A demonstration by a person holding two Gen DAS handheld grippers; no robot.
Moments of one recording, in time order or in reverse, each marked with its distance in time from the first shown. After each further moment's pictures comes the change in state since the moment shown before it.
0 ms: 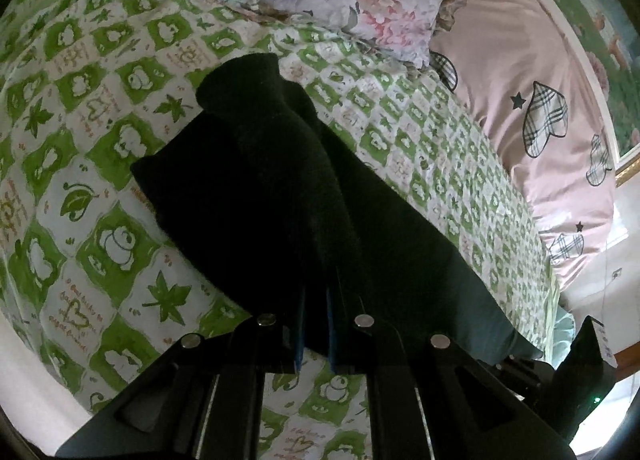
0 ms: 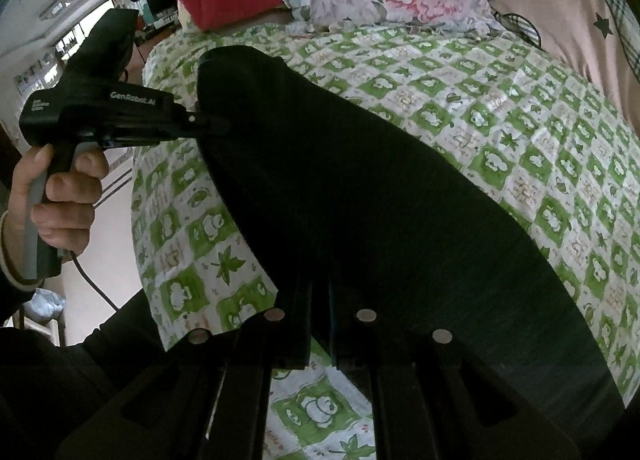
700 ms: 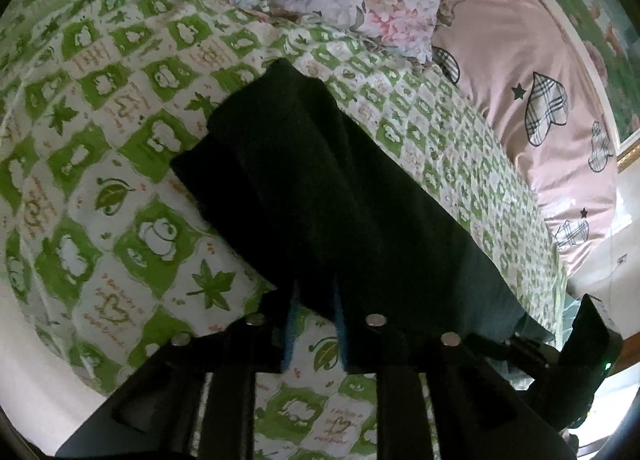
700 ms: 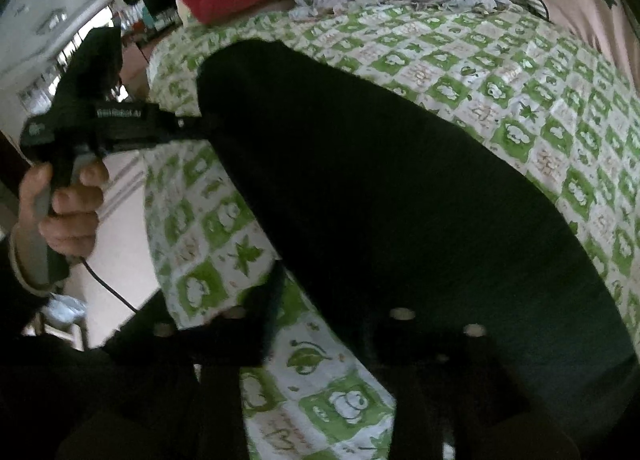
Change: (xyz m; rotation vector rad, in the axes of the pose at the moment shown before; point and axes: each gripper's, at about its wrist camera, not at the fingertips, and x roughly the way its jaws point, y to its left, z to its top) left arm -0.015 0.017 -0.006 0.045 0.001 0.025; right arm 0.008 0.000 -0.004 0.072 0.035 0.081
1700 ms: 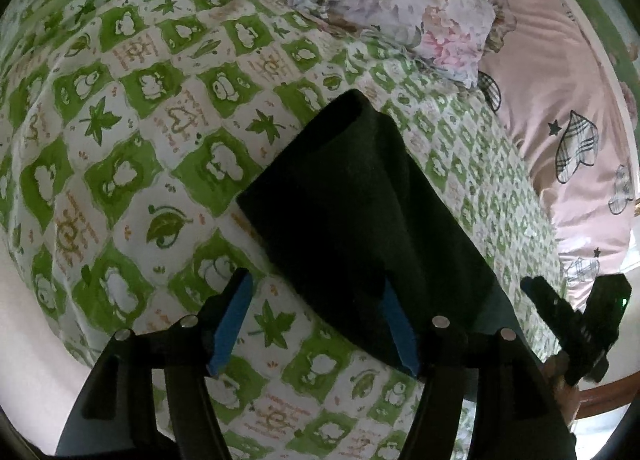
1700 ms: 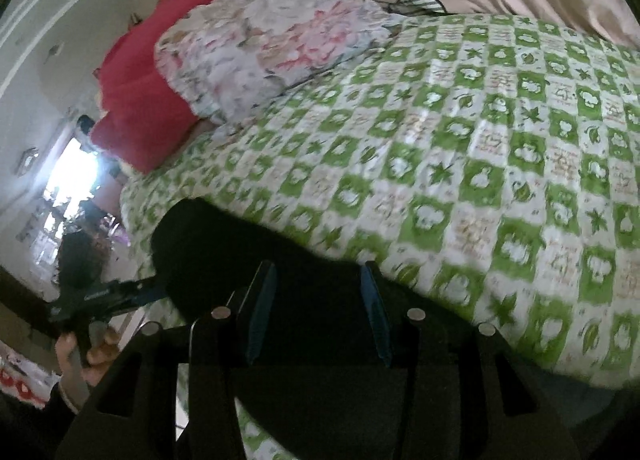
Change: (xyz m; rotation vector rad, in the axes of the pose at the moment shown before) left arm 0.003 0.034 0.031 -0.121 0.018 0.061; right arm -0.024 -0.101 0.066 0.363 -0.220 0.032
